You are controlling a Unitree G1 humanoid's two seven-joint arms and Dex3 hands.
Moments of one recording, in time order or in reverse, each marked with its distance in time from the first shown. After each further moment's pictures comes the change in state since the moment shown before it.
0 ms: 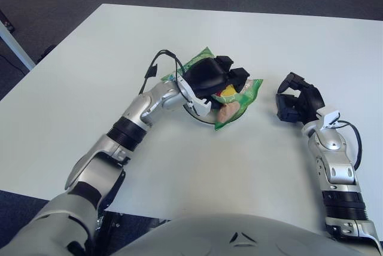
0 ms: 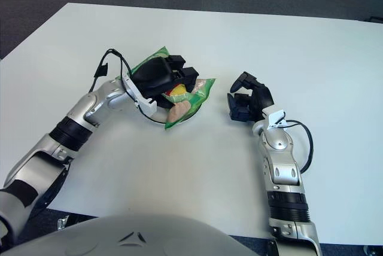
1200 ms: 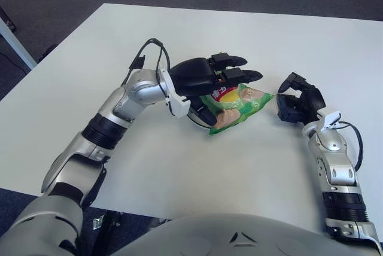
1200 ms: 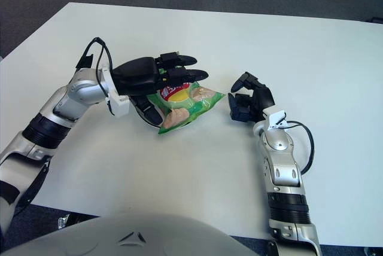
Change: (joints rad) left arm 0.006 0.121 0.067 -0.173 -0.426 -0.054 -0.409; right arm 0.009 0.004 -0.005 -0.018 0.001 0.018 -0.010
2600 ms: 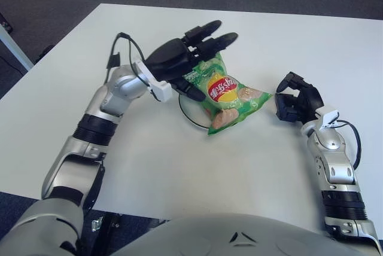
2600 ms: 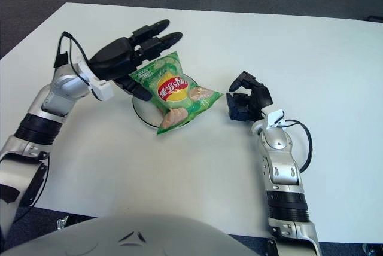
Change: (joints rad) left arm 0.028 0.005 0.217 0.162 0.179 -0.056 0.287; right arm -0.009 -0.004 0.008 0.009 -0.001 -0.004 0.010
